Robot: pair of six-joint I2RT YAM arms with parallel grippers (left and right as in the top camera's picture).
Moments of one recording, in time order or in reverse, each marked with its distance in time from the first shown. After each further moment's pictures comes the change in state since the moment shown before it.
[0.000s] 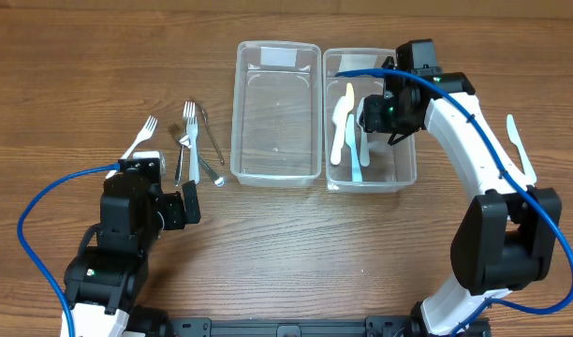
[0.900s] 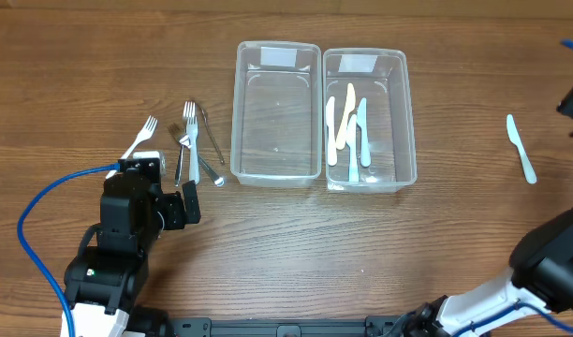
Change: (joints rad) left arm 0.000 0.000 0.000 0.000 0.000 0.000; right arm -0.774 0.061 0.225 0.151 0.147 -0.185
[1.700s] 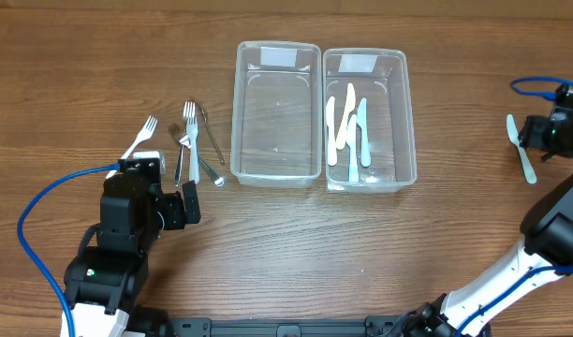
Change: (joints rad) left arm 0.000 0.000 0.000 0.000 0.000 0.000; right arm -0.007 0.263 0.000 -0.026 -0.071 -0.326
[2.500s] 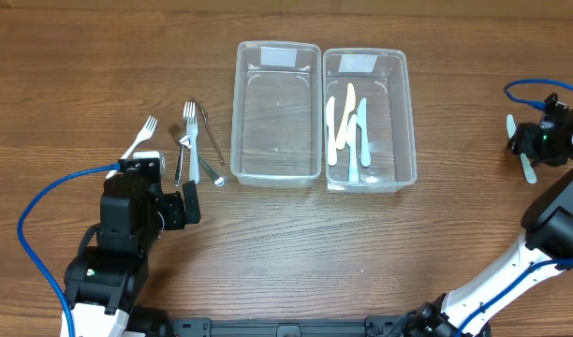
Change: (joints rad) left arm 0.000 0.000 0.000 0.000 0.000 0.000; right arm 0.000 0.044 0.000 -0.055 -0.040 0.045
